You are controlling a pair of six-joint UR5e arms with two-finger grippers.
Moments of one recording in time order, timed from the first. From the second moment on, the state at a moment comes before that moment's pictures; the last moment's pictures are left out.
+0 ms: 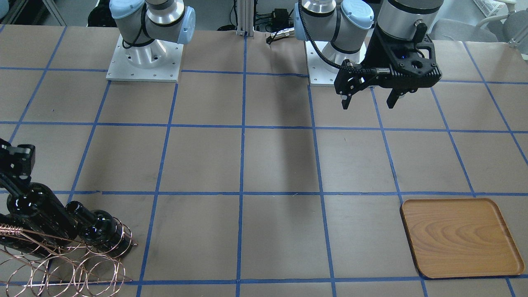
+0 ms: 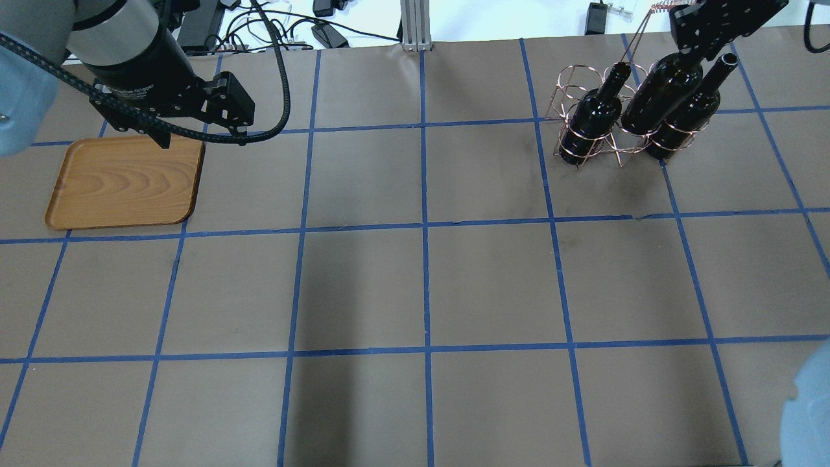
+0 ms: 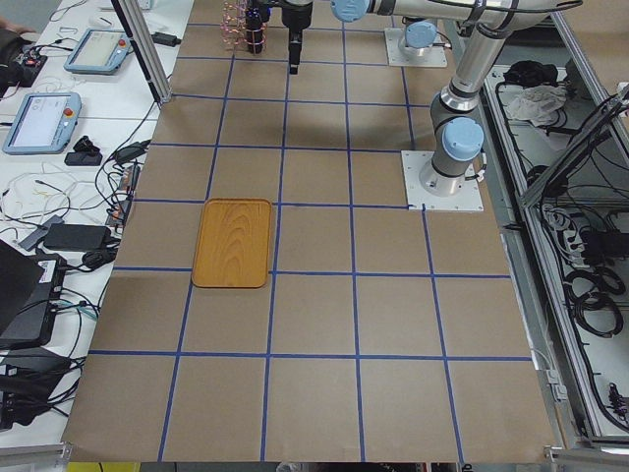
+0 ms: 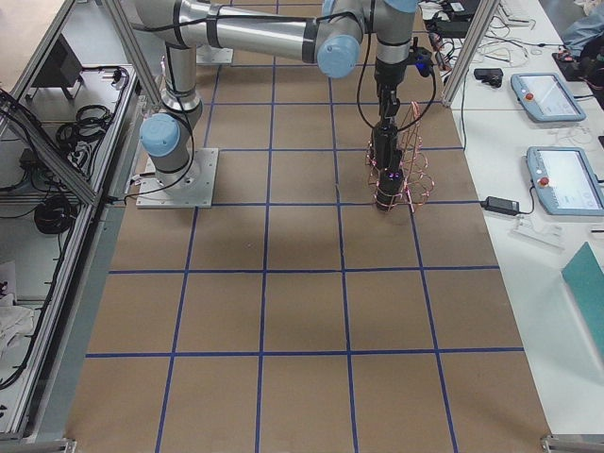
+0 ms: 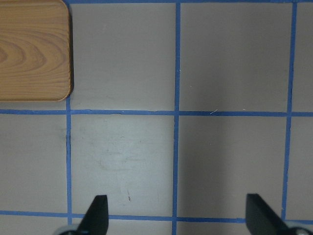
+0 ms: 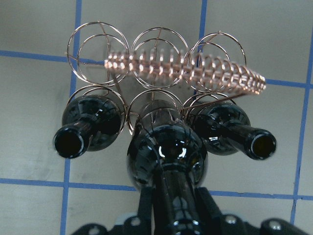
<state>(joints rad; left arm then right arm) -1.58 -1.55 -1.55 -1.53 1.62 -0.03 1.35 -1.33 1.30 -1.67 -1.63 -0.33</state>
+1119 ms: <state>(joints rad) -1.47 -1.55 -1.53 -1.52 1.62 0.13 1.62 -1.46 1.48 -1.50 -1.60 0.14</state>
